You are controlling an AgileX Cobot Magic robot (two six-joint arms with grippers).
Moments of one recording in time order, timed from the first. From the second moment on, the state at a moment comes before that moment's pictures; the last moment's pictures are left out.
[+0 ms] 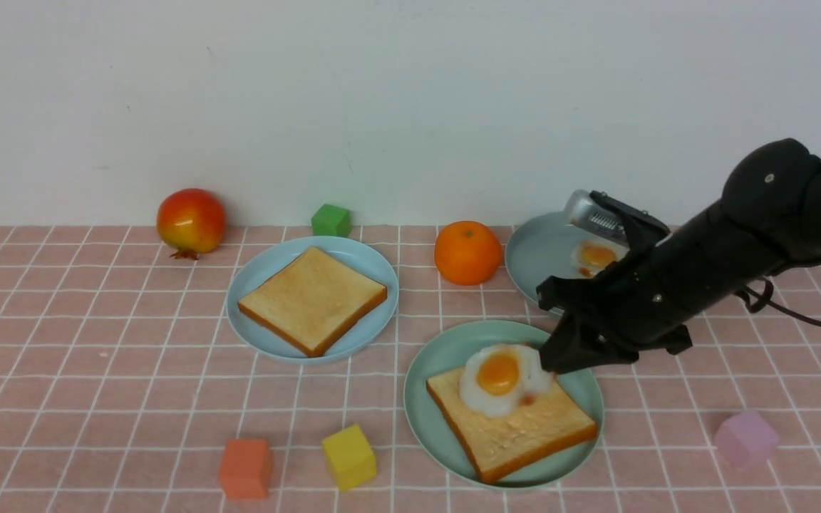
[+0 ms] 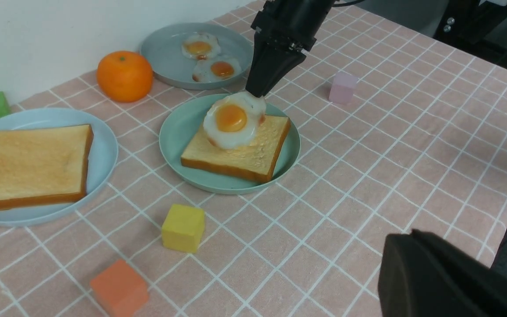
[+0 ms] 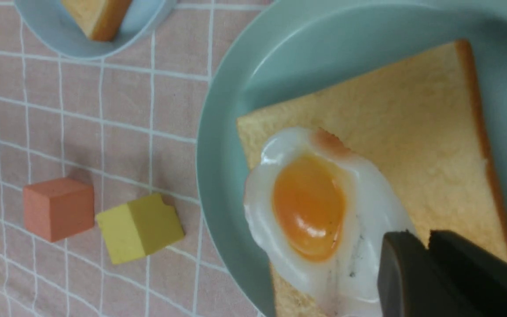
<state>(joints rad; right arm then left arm) 0.23 1.84 -1.23 0.73 0.78 -0.32 -0.81 0.29 -0.59 -0.13 0.67 -0.02</state>
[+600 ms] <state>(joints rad) 0.23 1.88 -1.23 0.69 0.79 -0.25 -0.81 0.29 -0.59 -0.13 0.67 -0.02</state>
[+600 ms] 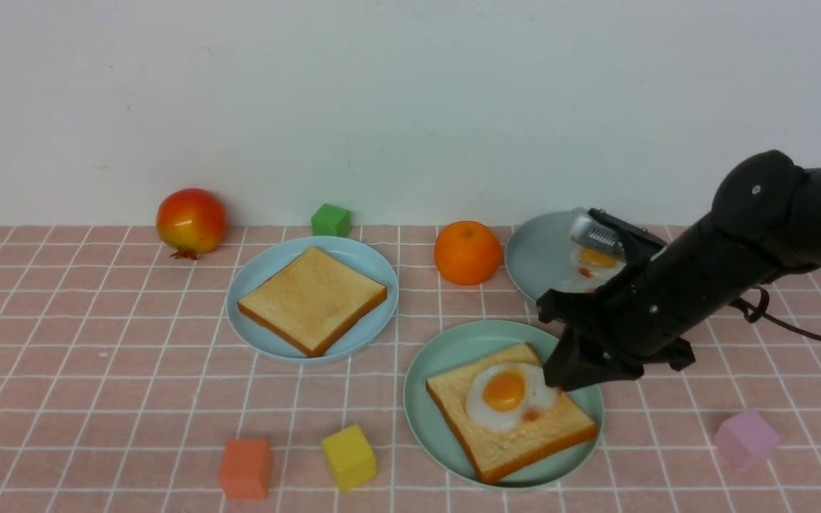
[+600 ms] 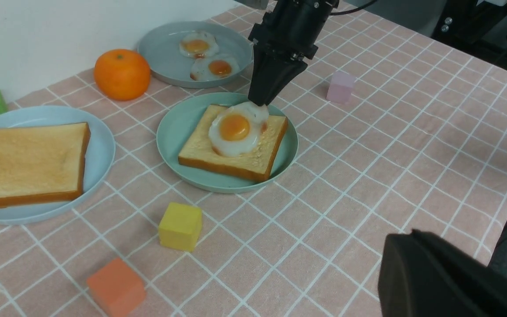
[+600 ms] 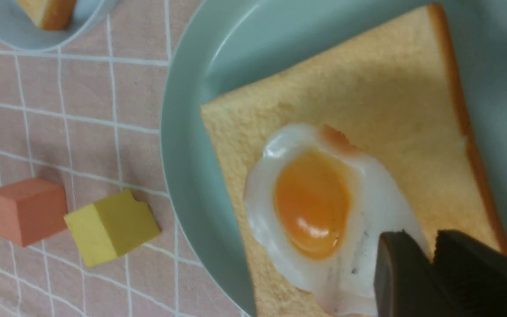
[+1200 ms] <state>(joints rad) 0.23 1.64 -1.37 0.36 1.05 -0.13 -0.81 0.37 -0.59 -0.11 0.67 -0.21</state>
